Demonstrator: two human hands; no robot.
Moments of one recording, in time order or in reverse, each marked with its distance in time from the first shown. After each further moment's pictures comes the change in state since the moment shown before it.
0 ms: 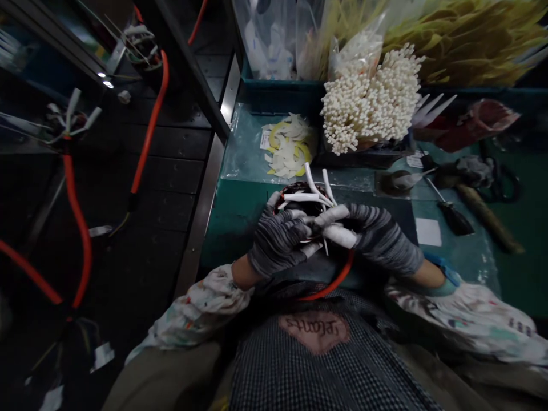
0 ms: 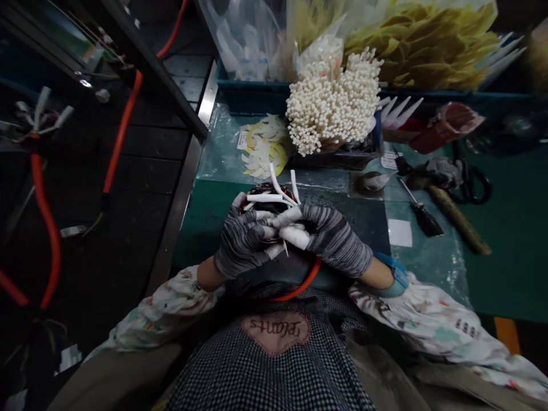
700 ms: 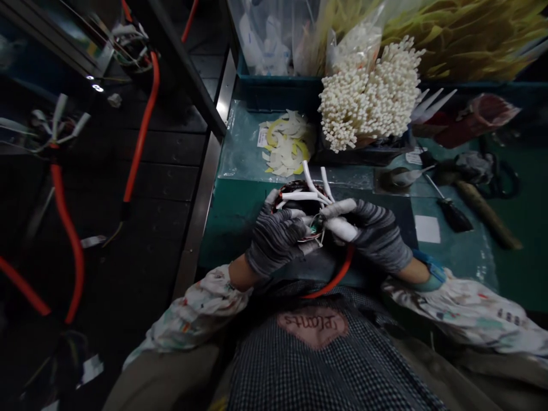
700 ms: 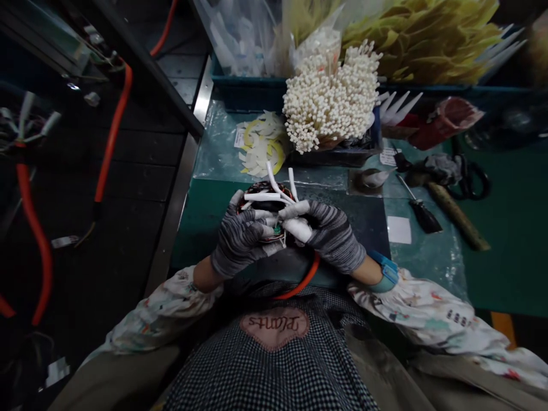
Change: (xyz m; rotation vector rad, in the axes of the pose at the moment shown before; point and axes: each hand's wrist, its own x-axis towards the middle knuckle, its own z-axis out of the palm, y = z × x) left_hand -0.003 -0.006 -0.001 -0.055 -0.081 0.004; right_hand -0.005 0.012 0.006 -0.026 0.178 0.004
